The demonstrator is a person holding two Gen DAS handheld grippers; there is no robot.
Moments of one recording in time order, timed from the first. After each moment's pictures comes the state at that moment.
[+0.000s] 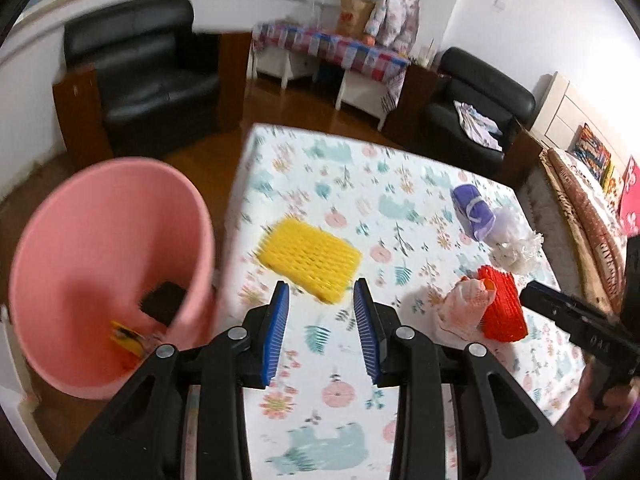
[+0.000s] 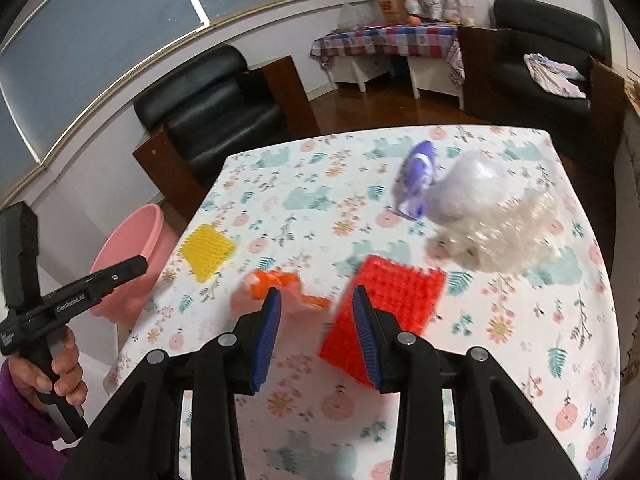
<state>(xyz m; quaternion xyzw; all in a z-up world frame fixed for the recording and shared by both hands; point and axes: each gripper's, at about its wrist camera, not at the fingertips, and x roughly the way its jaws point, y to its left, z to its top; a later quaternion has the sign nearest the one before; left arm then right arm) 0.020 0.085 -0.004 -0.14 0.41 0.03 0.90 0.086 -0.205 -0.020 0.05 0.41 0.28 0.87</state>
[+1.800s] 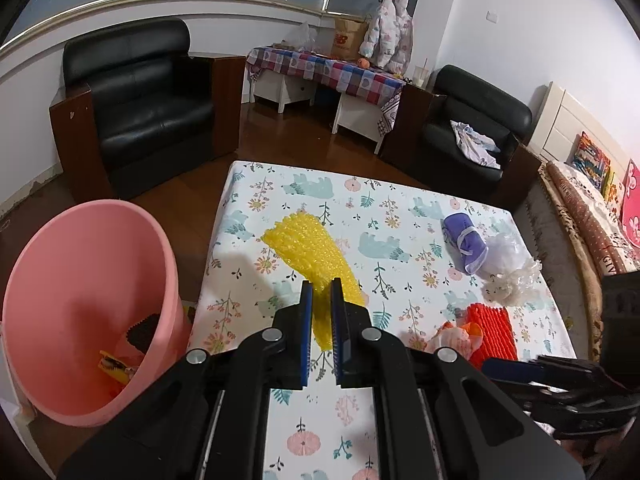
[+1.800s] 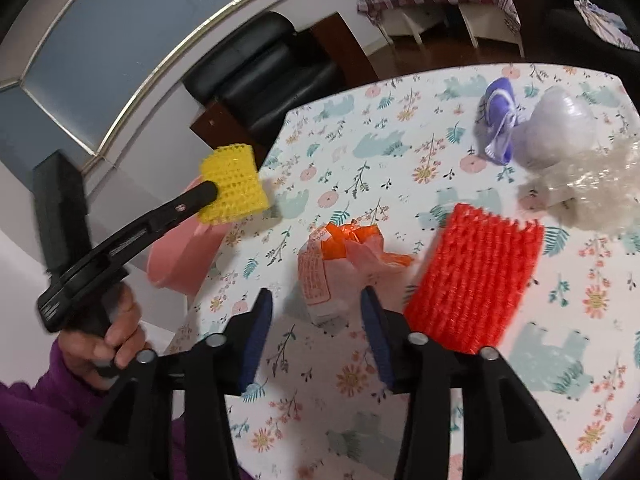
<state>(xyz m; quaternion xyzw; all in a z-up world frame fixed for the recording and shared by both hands) 0.038 0.066 0.009 -0.12 0.36 0.04 0.92 0.095 -0.173 -0.044 0.09 0.49 0.39 0.78</state>
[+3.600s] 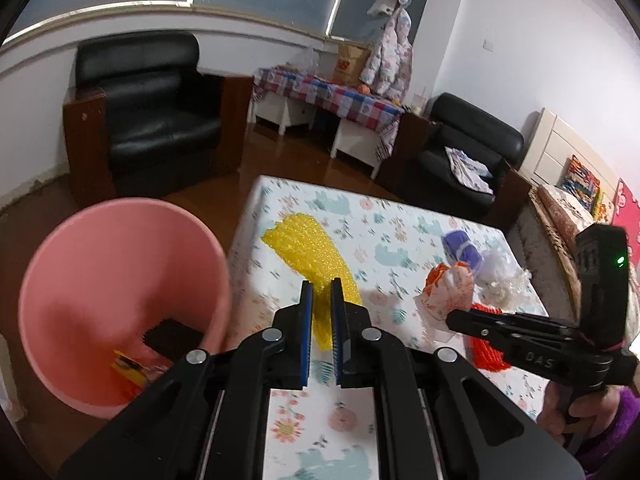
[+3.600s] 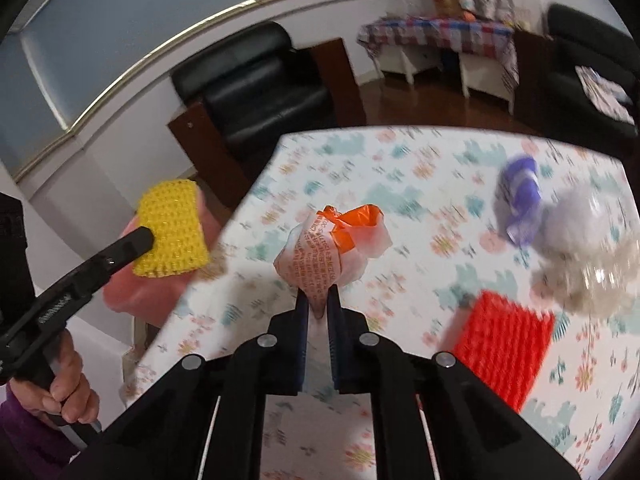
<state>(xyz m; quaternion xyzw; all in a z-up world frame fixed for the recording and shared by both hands) -0.011 0.103 0.018 -0.13 0.31 0.04 0.94 0.096 -0.115 -0.023 0.01 0.41 0.35 0.84</state>
